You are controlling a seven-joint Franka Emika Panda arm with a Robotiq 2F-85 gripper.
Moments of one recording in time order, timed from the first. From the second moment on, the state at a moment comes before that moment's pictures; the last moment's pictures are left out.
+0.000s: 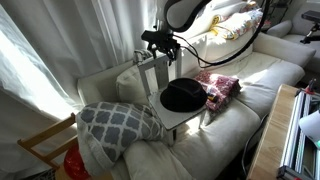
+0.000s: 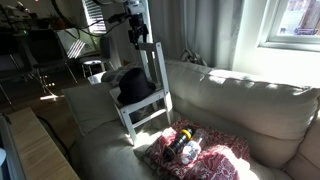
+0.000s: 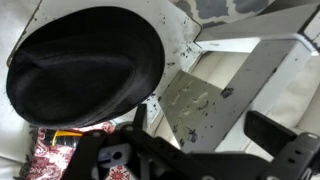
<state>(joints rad) 0.19 0.49 0.02 -1.81 -0.03 2.46 1.53</state>
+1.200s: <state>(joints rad) 0.22 0.68 0.01 -1.59 0.10 2.40 1.61</state>
